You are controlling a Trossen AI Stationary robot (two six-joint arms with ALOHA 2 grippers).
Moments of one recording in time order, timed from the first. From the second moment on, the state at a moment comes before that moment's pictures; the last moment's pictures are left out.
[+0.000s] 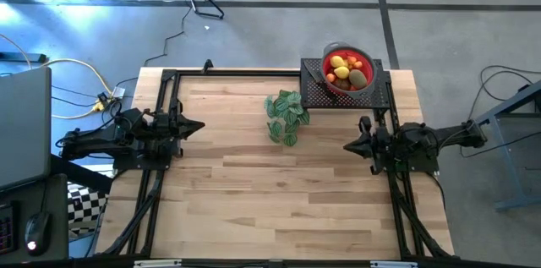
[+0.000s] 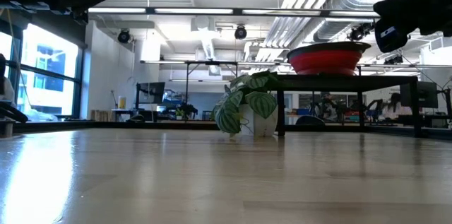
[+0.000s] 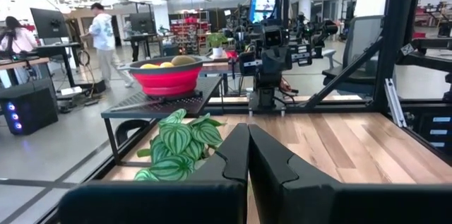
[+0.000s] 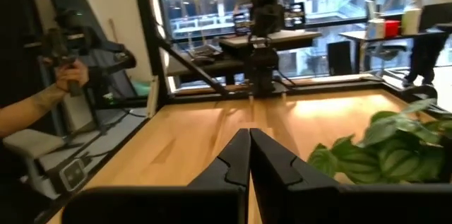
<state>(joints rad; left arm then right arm) 0.07 0.01 0.25 -0.11 -0.07 0.07 0.18 0.01 0.06 0.00 0.07 0.13</state>
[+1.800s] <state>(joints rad) 0.07 0.01 0.03 0.13 -0.06 0.08 0.18 0.01 0.06 -0.14 0.07 0.03</state>
